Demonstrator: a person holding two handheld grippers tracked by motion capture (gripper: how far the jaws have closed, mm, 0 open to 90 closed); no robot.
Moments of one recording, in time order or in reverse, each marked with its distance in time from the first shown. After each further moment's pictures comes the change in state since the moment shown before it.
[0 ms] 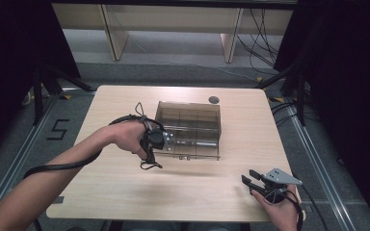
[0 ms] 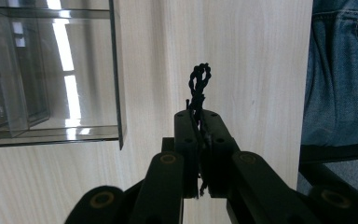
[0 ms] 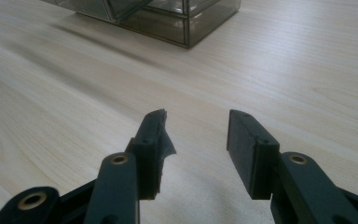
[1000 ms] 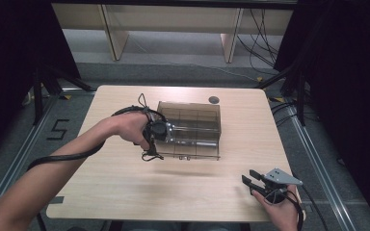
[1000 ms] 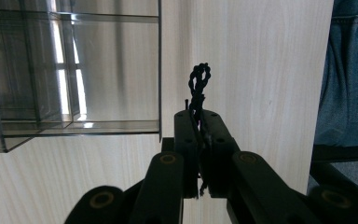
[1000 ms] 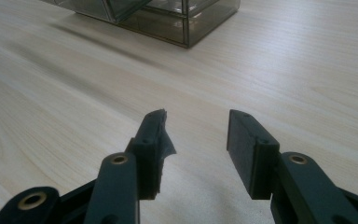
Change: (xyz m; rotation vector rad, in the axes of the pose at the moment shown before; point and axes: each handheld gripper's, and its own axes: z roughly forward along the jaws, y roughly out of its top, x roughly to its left) left arm 0.019 0.006 -0.013 0.019 0.023 -0.022; right arm -0.001 0.000 -0.001 -0.002 -0.003 0.002
